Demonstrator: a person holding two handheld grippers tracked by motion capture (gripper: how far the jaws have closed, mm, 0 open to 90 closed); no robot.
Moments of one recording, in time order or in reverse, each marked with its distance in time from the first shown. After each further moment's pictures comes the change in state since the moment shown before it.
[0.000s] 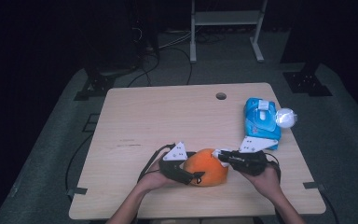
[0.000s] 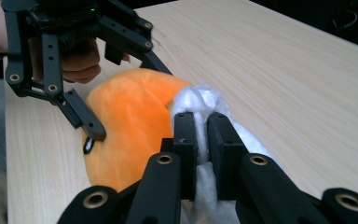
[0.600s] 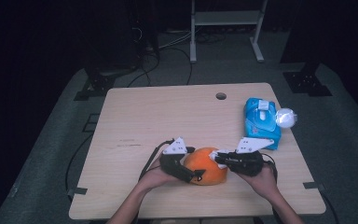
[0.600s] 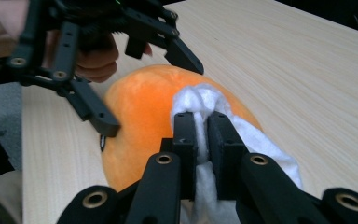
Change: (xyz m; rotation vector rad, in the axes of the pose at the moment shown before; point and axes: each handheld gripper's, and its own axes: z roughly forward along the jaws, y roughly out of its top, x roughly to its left) left arm 0.010 -0.001 0.001 -0.015 -0.023 -0.126; right arm 0.004 0.000 0.011 0.004 0.061 0.011
